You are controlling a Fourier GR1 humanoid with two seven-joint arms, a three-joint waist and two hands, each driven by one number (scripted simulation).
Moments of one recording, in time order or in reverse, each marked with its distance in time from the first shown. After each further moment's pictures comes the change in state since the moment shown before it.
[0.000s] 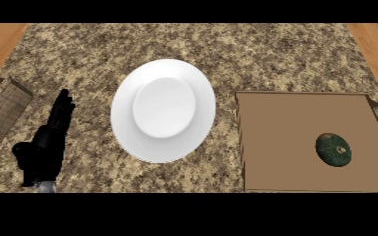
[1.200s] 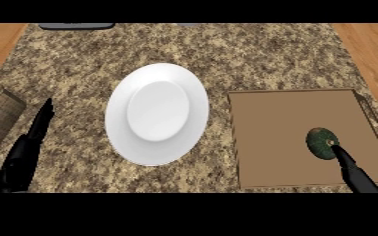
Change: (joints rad) left arm 0.054 0.120 0.064 0.137 -0.065 -0.131 -0.187; right arm 0.744 0.523 0.012 -0.475 0.114 -0.677 -0.314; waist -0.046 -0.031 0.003
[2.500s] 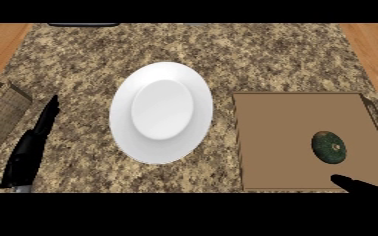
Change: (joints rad) left arm -0.035 -0.040 0.029 0.032 -0.038 -0.060 -0.011; right arm 0.028 -0.540 0.013 0.027 0.175 0.414 1.032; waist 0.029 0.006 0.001
